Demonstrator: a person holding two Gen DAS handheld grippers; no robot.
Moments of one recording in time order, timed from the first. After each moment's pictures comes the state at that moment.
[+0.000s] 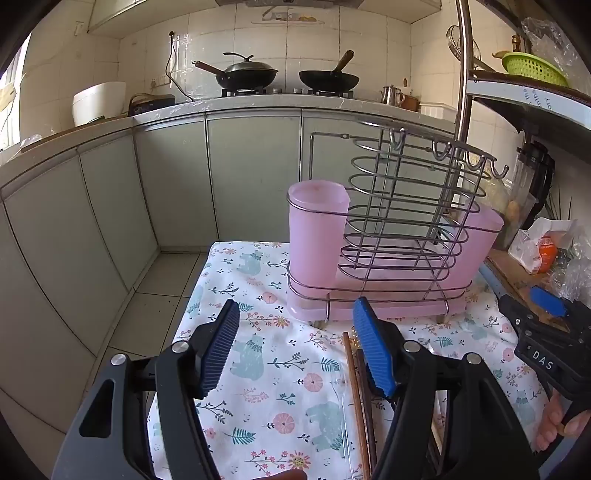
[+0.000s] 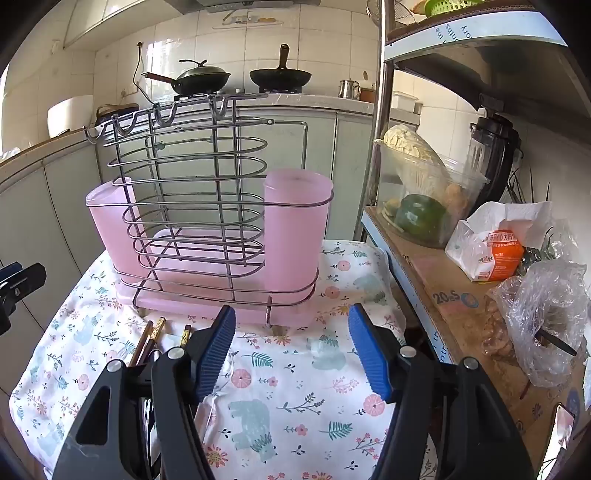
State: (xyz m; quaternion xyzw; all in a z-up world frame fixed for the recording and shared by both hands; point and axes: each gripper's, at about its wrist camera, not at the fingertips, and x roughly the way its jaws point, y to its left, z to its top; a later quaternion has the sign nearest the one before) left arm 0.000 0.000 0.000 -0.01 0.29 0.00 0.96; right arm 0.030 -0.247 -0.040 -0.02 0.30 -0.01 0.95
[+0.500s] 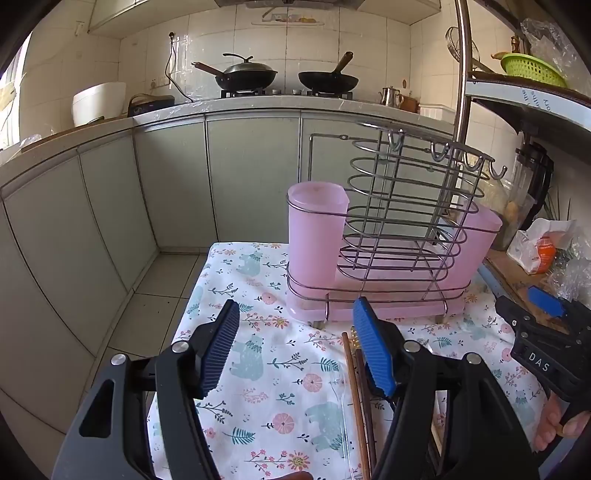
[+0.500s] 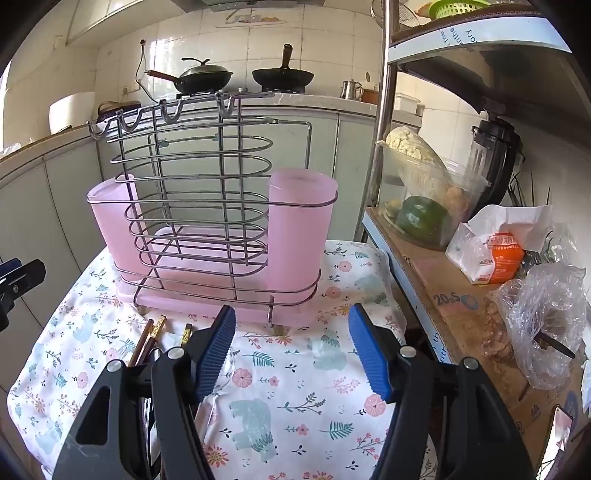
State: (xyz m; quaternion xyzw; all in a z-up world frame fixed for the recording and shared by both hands) left arm 0.000 0.000 0.000 -0.01 0.29 0.00 0.96; right arm 0.029 -0.243 -0.041 -0.02 0.30 -0.01 0.95
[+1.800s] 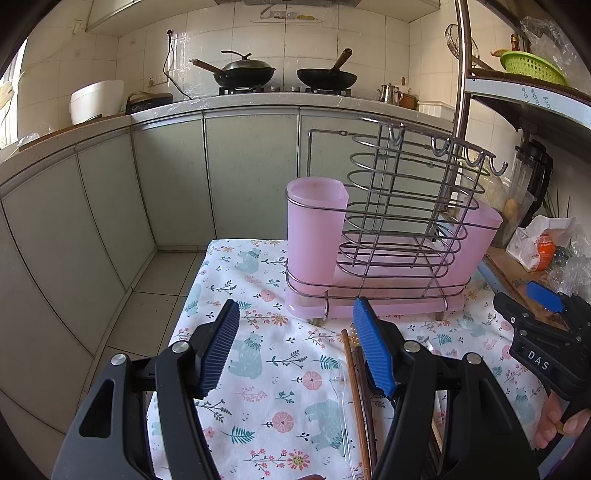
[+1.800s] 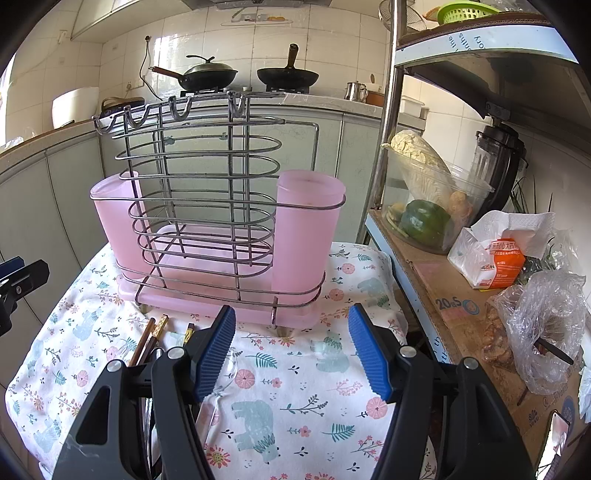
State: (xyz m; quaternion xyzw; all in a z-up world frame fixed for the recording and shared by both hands) left arm 0.000 -0.001 -0.002 -0.01 0.29 0.00 0.96; right arm 0.031 -0.239 -0.039 -0.03 0.30 -0.01 0.95
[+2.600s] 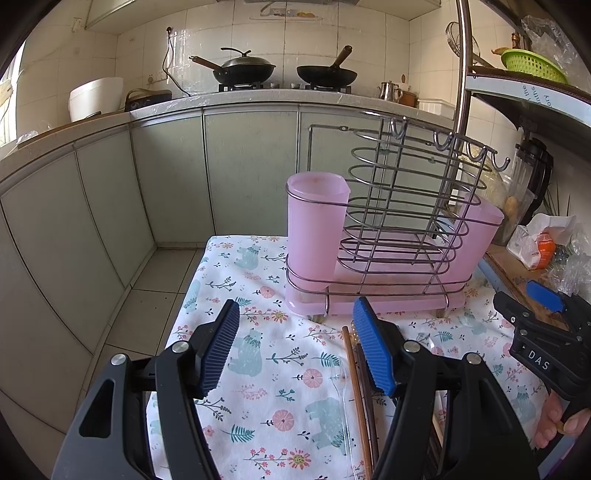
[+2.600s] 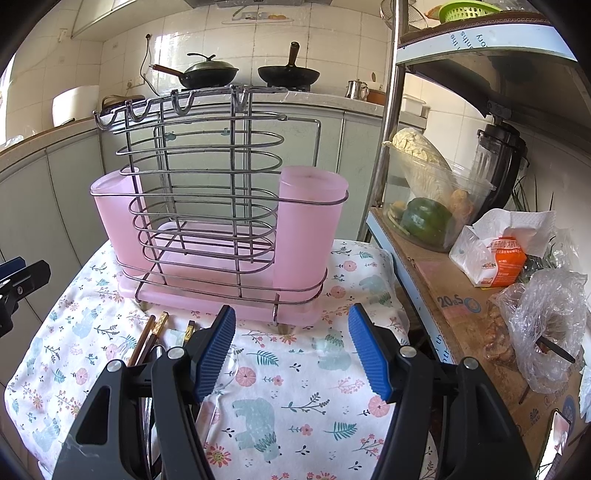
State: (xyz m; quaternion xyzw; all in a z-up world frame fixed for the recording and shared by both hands) left arm 0.002 0.000 -0.009 -0.01 0.30 0.00 0.95; right arm 0.030 -0.239 -0.042 -0.03 0.30 -0.01 0.95
